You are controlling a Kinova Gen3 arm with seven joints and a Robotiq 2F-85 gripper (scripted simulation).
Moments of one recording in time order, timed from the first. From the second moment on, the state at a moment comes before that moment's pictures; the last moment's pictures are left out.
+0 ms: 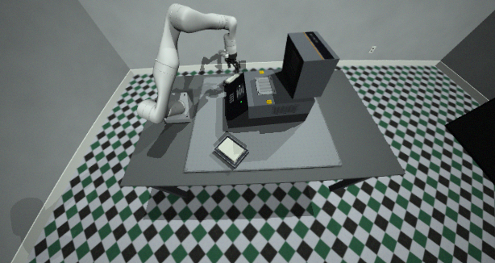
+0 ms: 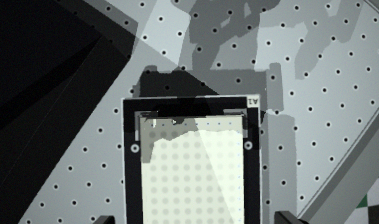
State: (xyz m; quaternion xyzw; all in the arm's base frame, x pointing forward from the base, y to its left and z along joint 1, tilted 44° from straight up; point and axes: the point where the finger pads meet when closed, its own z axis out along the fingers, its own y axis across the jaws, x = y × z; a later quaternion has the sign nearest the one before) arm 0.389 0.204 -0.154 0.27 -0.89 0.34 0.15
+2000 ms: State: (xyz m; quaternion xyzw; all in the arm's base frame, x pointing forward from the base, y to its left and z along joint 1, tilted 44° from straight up) arm 0.385 0.164 -0.196 0.27 -0.89 0.34 0.15
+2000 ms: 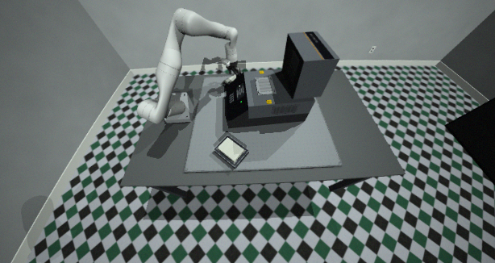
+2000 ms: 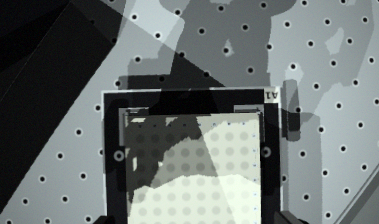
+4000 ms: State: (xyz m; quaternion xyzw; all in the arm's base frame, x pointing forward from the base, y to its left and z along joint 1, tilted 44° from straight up) arm 0.383 0.148 -0.213 0.27 -0.89 0.34 0.15
